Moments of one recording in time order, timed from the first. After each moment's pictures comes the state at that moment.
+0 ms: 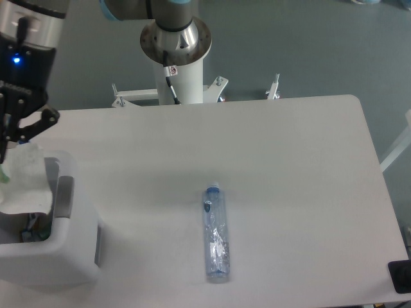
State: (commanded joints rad) arm 2.02 -1.73 -1.42 -0.87 1.16 -0.15
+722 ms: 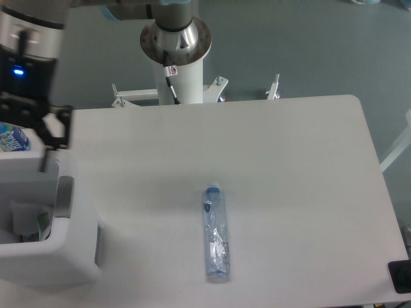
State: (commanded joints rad) arm 2.27 -1.74 -1.42 -0.86 1.29 -0.15
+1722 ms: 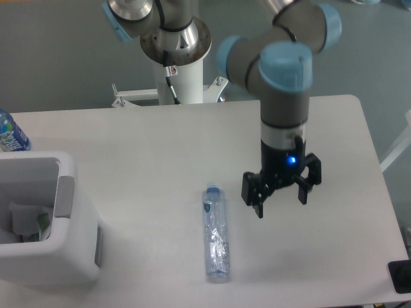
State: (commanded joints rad) arm 2.57 -2.00 -1.52 -0.84 1.43 0.25
